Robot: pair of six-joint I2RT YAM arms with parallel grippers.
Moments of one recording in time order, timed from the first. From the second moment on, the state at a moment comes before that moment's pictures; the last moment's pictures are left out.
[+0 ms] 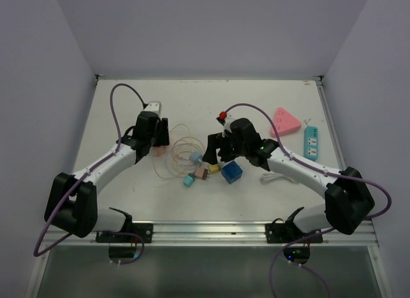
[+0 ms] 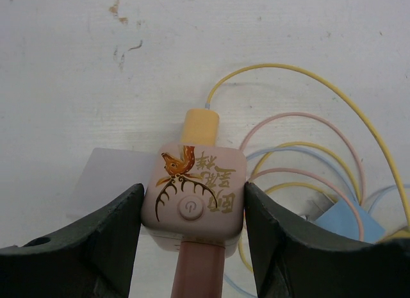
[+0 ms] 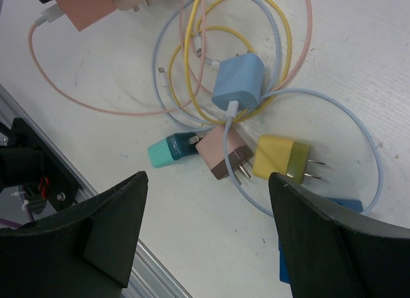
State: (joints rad) left arm -0.36 1.37 0.83 -0.17 -0.17 -0.27; right arm 0.71 1.40 0.92 -0.20 -0.22 0.45
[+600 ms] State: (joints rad) left arm -0.44 1.33 0.77 -0.28 -0.49 -0.61; right arm 0.71 1.40 0.88 -0.17 -0.23 0.46
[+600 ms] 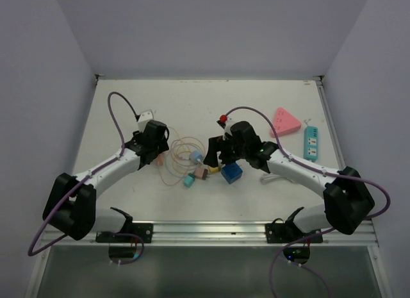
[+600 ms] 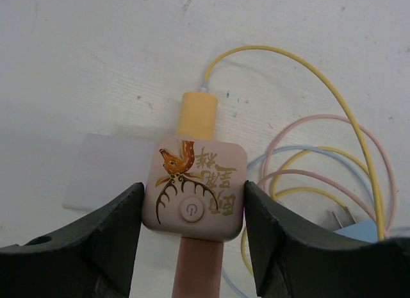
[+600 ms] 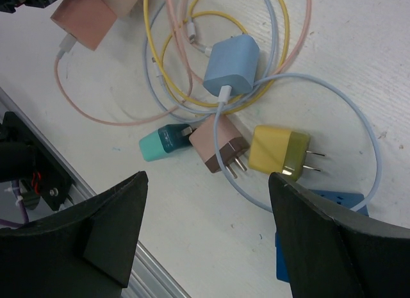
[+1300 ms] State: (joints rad) left arm -0.44 1.36 1.00 -0.49 -0.33 -0.47; right arm 0.71 1.37 0.85 -0.16 -0.23 0.46
